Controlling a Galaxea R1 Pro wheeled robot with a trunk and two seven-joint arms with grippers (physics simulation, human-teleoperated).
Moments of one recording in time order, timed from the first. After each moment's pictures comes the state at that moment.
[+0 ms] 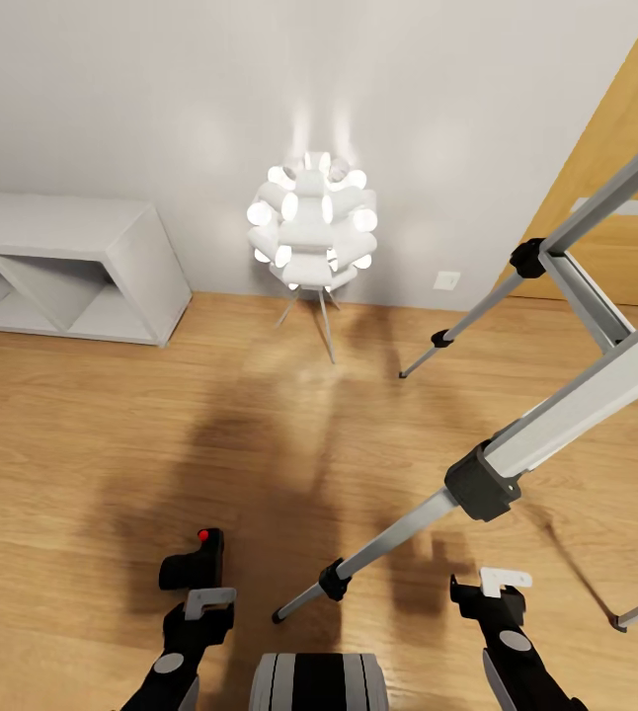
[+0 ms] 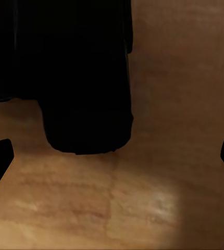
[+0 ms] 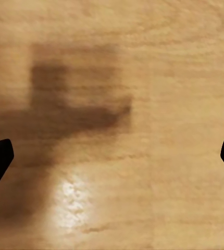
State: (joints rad) left arm -0.36 -0.05 -0.01 -0.58 -0.03 -0.04 0.16; right arm -0.34 -0.04 -0.10 -0.75 0.07 0.02 -0.17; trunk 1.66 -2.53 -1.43
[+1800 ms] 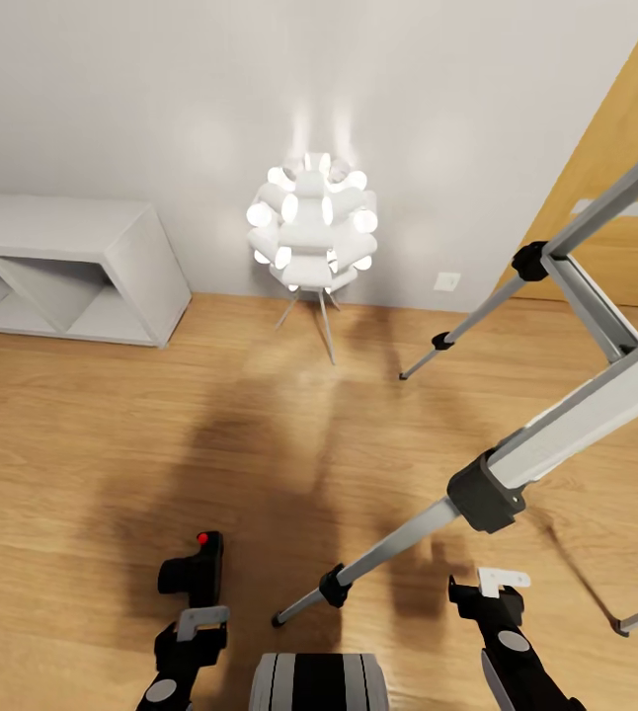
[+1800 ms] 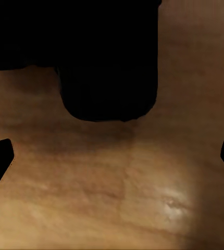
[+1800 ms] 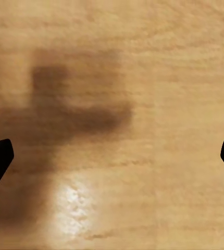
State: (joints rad) left arm -0.37 -0.05 0.00 -0.45 -0.02 -0.17 0.17; right arm -0.34 -0.04 -0.10 -0.75 0.07 0.02 -0.17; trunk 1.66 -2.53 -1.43
